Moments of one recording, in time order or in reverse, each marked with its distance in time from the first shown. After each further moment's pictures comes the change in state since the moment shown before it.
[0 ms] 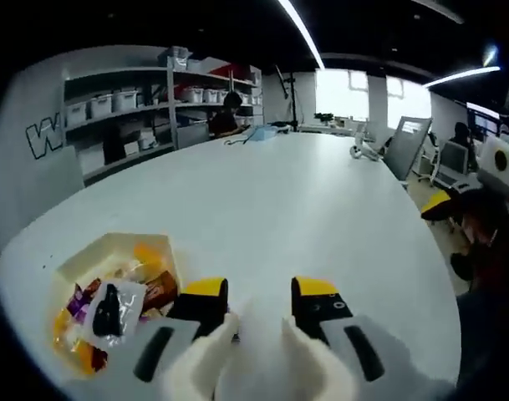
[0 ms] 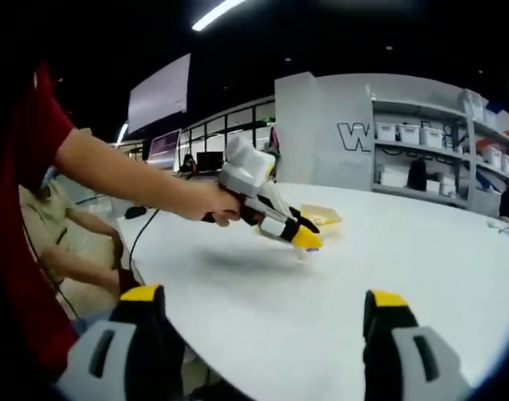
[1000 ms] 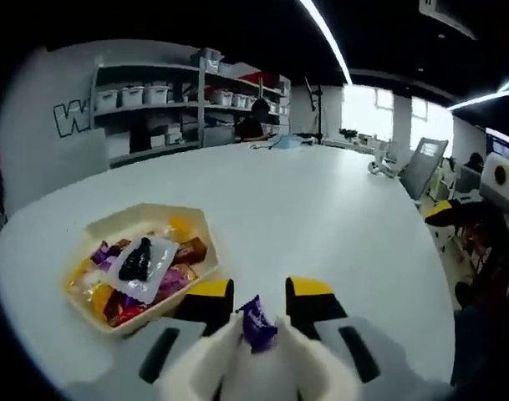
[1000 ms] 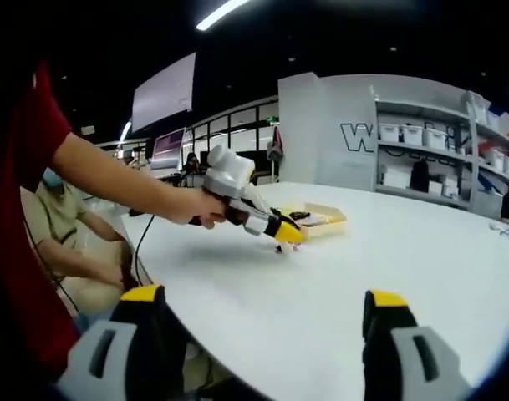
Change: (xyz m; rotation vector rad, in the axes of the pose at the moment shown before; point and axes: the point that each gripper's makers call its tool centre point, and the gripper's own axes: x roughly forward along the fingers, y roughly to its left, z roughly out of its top) left arm -0.032 0.027 -0.021 -0.159 -0.059 0.106; right arm -0.004 0.005 -0.004 -0.020 0.010 0.007
